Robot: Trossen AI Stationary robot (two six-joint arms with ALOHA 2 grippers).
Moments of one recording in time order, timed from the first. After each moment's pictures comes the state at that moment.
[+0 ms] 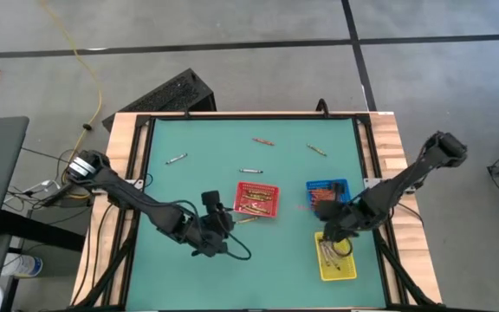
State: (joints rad) left arm -0.49 1.62 1.11 -0.41 -0.73 -0.28; right arm 0.58 1.20 0.83 -0.94 0.50 0.64
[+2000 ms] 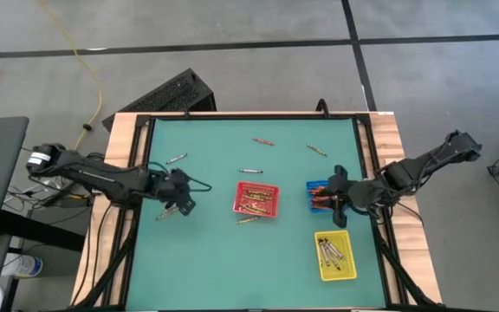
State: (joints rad) left arm -0.09 1.08 0.54 -0.64 -0.17 -0.89; right arm 0.44 0.87 0.77 -0.61 0.39 0.51
